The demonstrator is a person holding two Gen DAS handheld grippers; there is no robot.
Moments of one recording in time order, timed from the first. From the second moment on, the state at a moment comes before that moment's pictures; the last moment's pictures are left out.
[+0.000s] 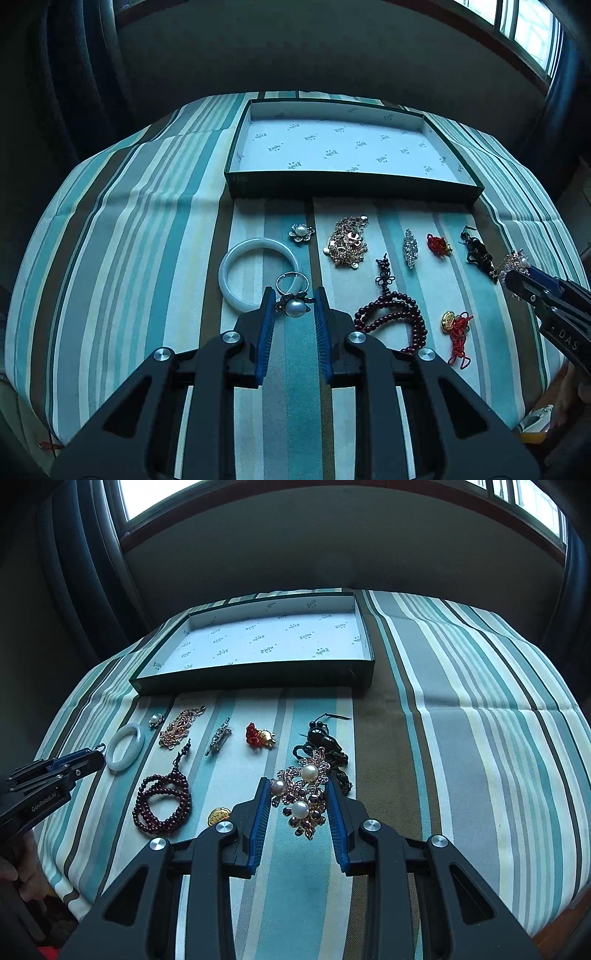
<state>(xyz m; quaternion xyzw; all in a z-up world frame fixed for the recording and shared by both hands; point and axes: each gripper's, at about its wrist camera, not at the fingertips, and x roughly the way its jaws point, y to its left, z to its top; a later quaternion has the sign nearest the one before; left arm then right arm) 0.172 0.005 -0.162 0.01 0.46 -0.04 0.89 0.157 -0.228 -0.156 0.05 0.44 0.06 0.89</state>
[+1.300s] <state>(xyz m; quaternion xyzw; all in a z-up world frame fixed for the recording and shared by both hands) 0.367 -0.068 -0.212 0.04 0.46 -0.06 0.89 0.335 -0.239 -0.194 0.01 0.45 0.05 0.89</state>
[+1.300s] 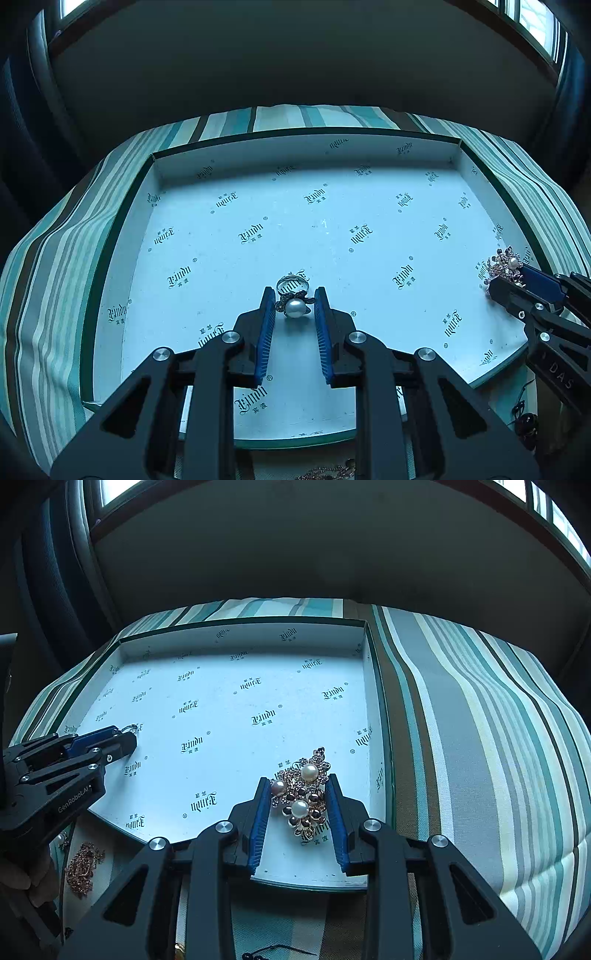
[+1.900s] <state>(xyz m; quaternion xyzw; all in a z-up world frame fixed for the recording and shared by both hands) 0.358 -0.062 -0.199 0.04 0.44 -0.06 0.90 0.326 -0.231 -0.177 0.01 0.43 0.06 0.90</state>
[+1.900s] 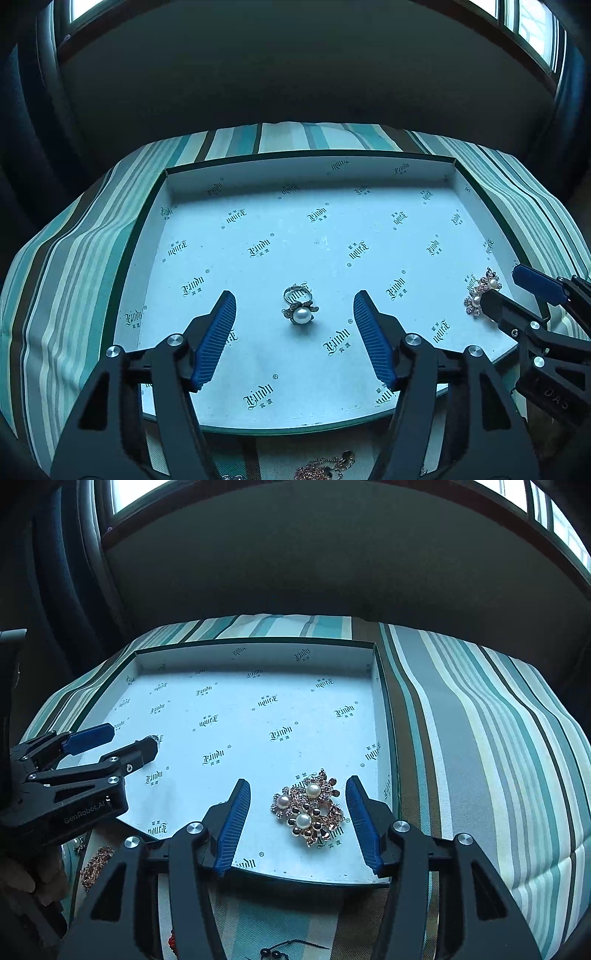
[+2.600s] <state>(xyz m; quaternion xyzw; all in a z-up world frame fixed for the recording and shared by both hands) 0.231 -0.030 -0.167 0.04 0.43 -0.05 0.90 0.210 -0.201 -0.144 0.00 0.44 0.08 0.90</state>
